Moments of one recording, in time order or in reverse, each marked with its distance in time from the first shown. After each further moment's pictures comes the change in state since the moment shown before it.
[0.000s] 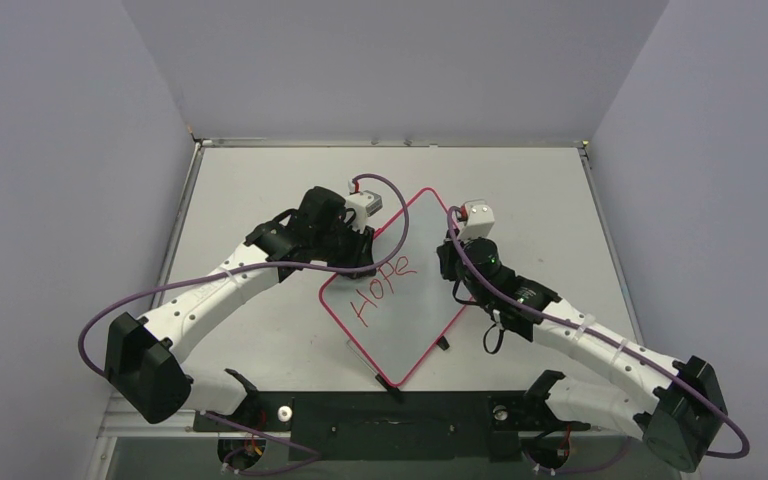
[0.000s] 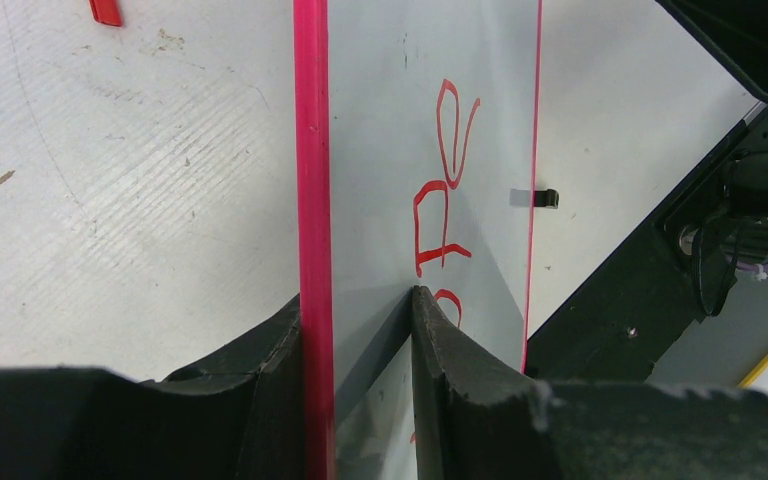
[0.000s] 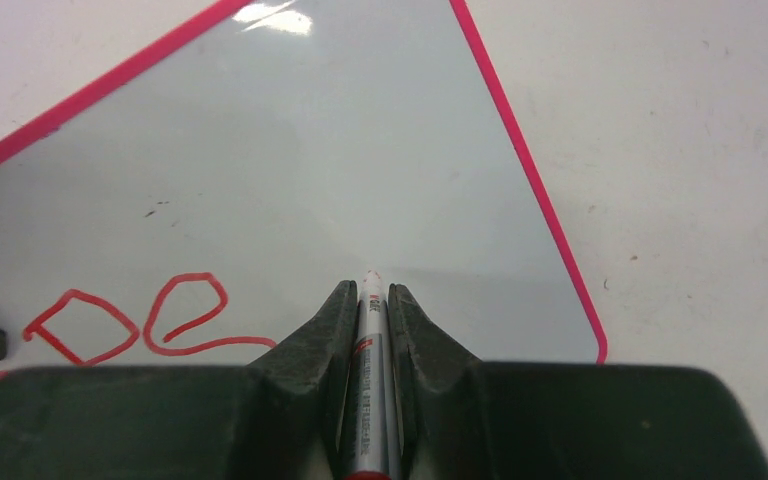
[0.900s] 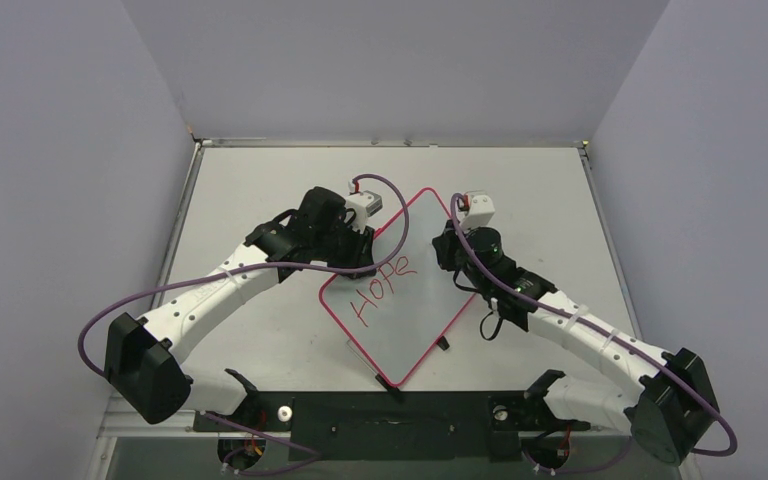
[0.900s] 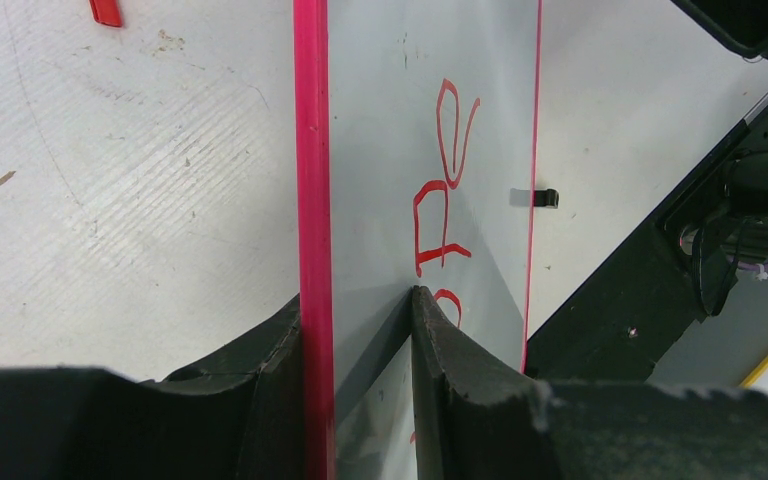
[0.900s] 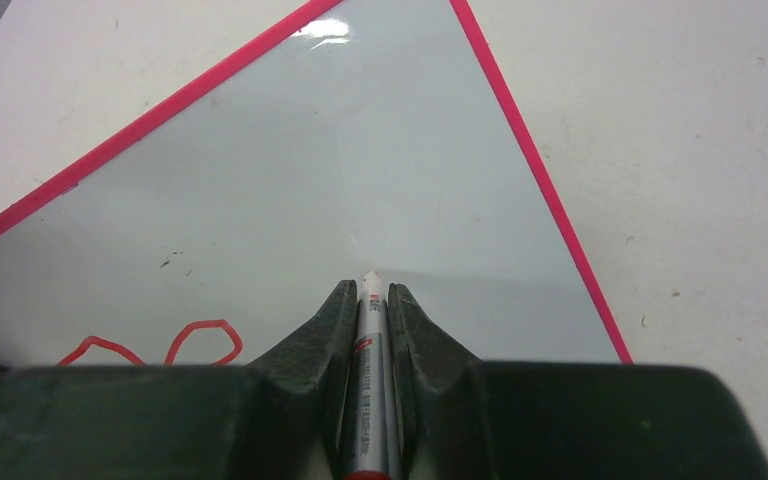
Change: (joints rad) left arm -0.003 -0.002 -0.002 0.000 -0.002 0.000; right arm -0.105 0.067 0.008 0.083 -0.131 0.014
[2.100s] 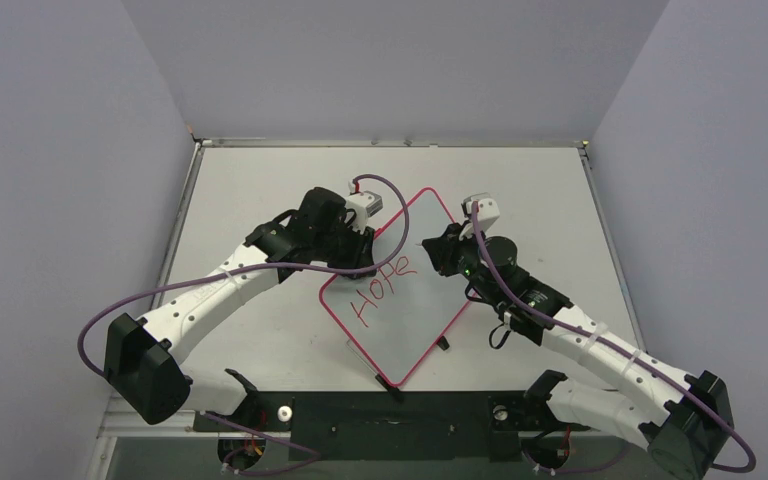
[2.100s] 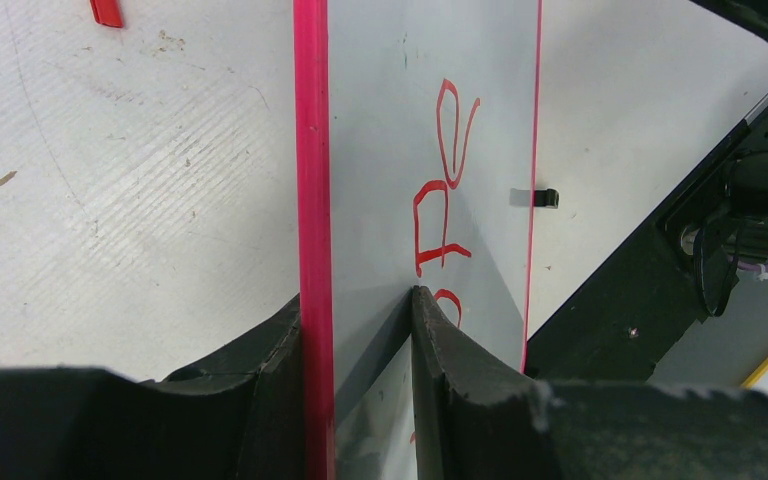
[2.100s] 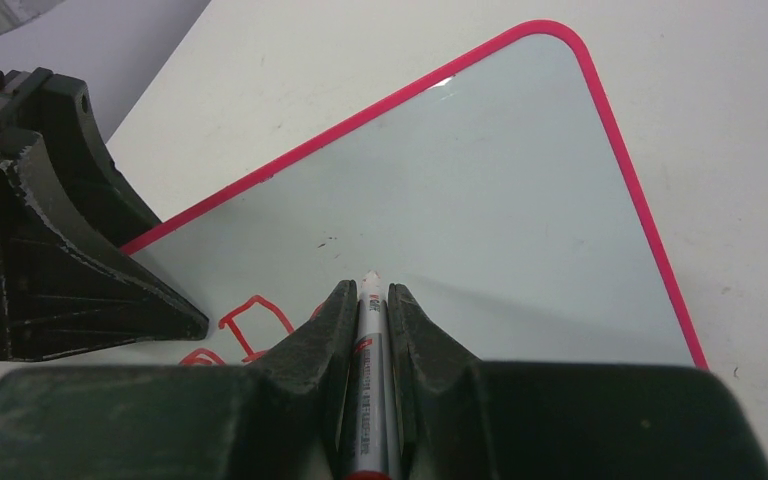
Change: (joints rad) left arm -0.003 -0.003 0.000 0.000 -0.006 0.000; right arm 0.051 -0.119 -0.018 0.045 -0.106 0.026
